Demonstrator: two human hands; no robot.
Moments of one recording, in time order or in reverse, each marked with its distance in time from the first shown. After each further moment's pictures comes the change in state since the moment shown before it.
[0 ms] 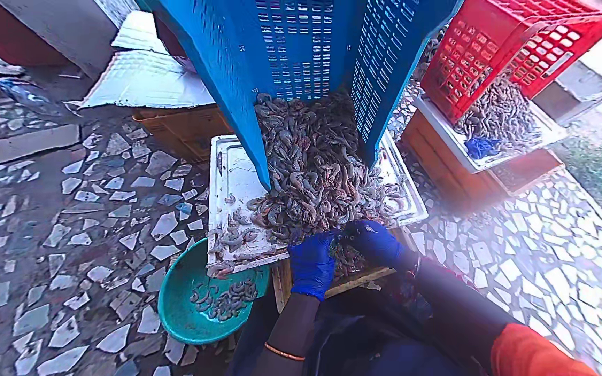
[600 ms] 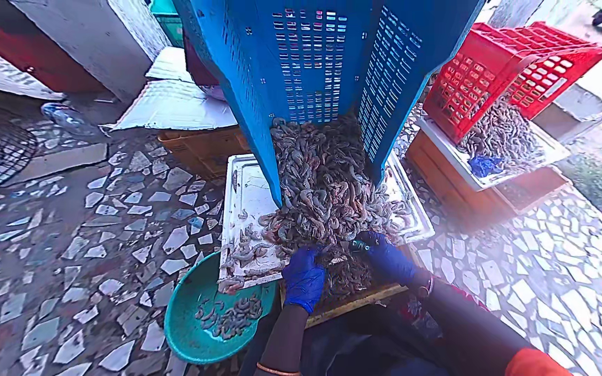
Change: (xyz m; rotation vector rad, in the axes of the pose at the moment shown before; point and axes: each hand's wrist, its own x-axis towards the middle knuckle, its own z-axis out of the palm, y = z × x) left_hand 0.015 -0.030 -0.025 -0.195 -0.269 -0.323; right_hand 0.003 0.017 0.011 0.635 0.156 -0.159
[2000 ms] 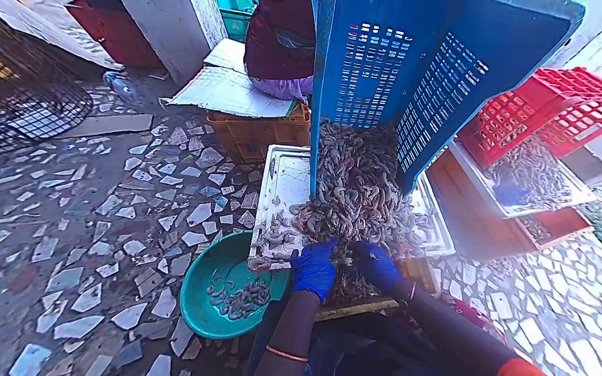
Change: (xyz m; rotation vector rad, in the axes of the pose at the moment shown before) left_hand 0.000 -0.029 -0.032 0.179 -0.166 -0.061; right_hand 0.035 -0.002 0.079 -0.706 -0.084 0.180
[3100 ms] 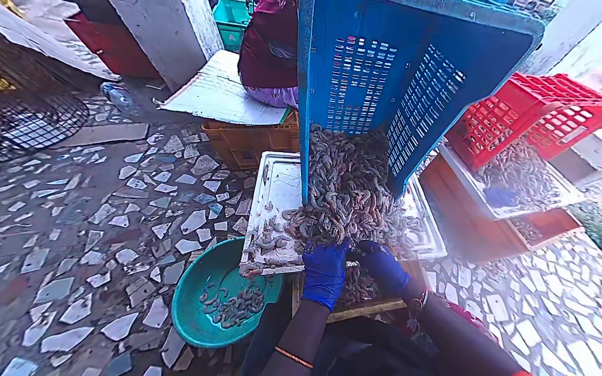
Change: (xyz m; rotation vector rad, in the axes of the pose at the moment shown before) left_hand -0.002 0.030 0.034 0.082 0.494 0.297; right_hand -0.021 0.005 -0.040 0.380 0.036 0.015
